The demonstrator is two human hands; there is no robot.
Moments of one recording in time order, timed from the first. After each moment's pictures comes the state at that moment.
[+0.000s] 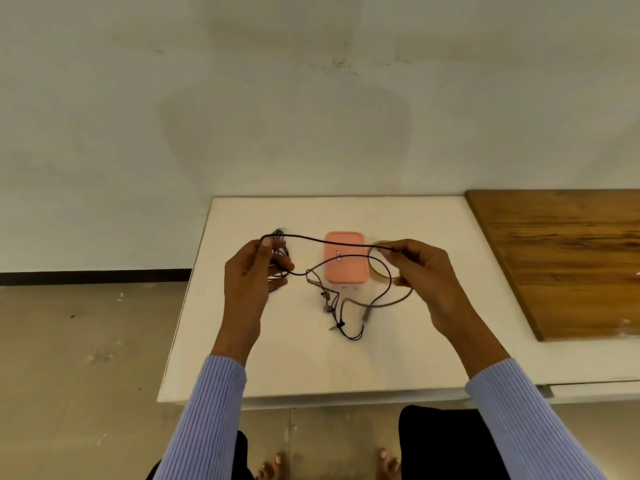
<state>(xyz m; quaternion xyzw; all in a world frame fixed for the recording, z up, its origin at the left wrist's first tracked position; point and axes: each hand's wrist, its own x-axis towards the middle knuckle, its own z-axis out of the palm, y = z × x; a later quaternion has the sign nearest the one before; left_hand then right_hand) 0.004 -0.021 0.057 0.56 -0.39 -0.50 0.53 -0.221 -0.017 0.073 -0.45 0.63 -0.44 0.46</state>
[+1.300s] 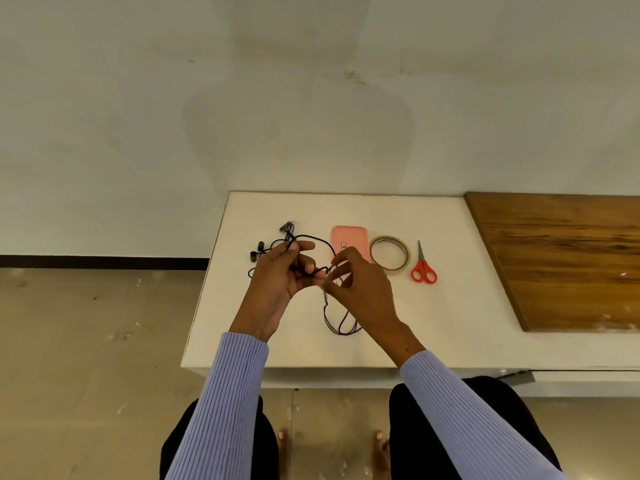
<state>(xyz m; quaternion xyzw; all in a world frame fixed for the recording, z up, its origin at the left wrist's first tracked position) -0.007 0.012 0.093 0.46 -0.31 -0.65 0.52 -0.151 0.006 0.048 -0.67 0.63 -0.29 0.25</state>
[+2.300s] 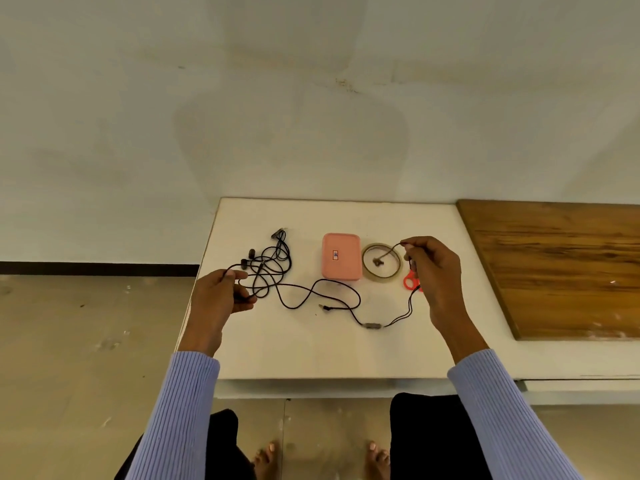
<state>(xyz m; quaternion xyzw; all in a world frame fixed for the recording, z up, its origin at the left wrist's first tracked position) 0.049 0.005 0.057 0.68 -0.31 -0.49 0.44 -0.241 -0.011 0.072 -0.43 0.65 -0.52 0.35</state>
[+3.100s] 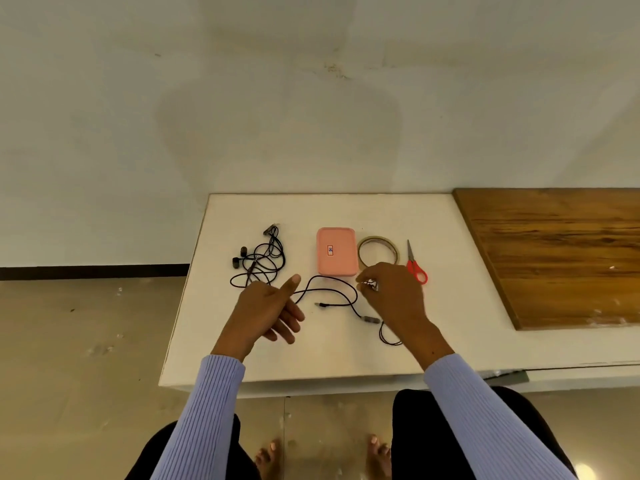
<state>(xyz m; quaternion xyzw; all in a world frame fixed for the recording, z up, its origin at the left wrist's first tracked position) 0.001 0.010 0.062 0.66 -0.49 -0.53 0.21 -0.211 -0.004 0.034 -0.67 0.70 -0.16 0.16</state>
